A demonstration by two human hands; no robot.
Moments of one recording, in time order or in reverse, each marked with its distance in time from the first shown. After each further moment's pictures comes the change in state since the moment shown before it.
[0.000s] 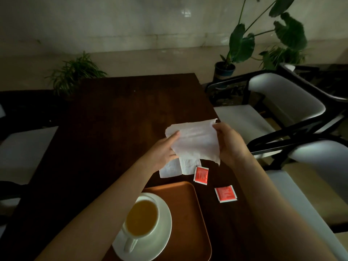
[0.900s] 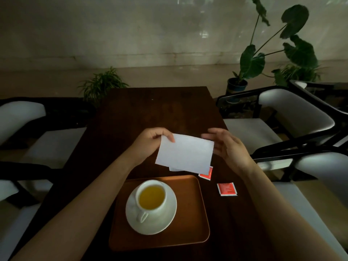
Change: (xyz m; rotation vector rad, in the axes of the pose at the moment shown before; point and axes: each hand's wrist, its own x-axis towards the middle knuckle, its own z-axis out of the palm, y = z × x) left_hand -0.139 0.045 0.000 0.516 0.109 0.466; right_hand -0.071 0.000 -0.008 -0.207 -0.282 -0.302
